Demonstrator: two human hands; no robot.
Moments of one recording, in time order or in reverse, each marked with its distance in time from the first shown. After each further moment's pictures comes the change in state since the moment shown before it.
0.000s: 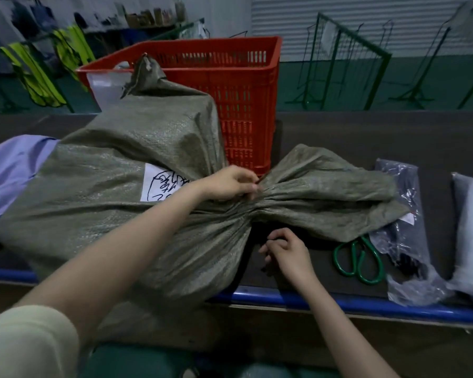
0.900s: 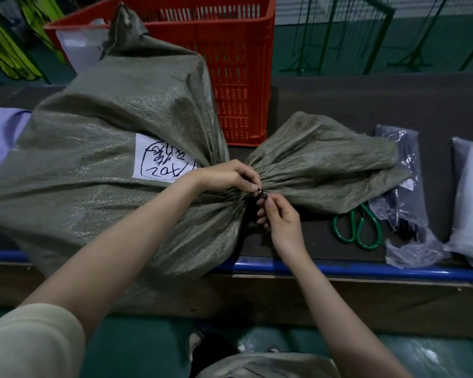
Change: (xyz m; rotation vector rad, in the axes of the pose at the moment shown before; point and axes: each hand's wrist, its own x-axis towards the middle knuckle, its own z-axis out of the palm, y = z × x) left_hand -0.014 -0.015 0.025 -0.036 -0.310 0.020; right_hand -0.006 0.001 0.022 0.202 0.059 -0.242
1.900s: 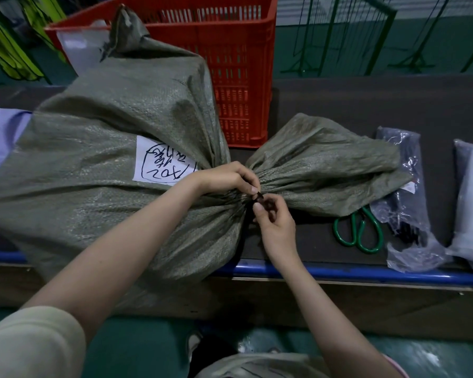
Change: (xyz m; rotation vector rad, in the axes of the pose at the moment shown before) left_hand 0.005 -0.005 -0.002 0.020 0.026 -0.011; right_hand -0.004 -0.003 0.011 -0.161 0.089 -0.021
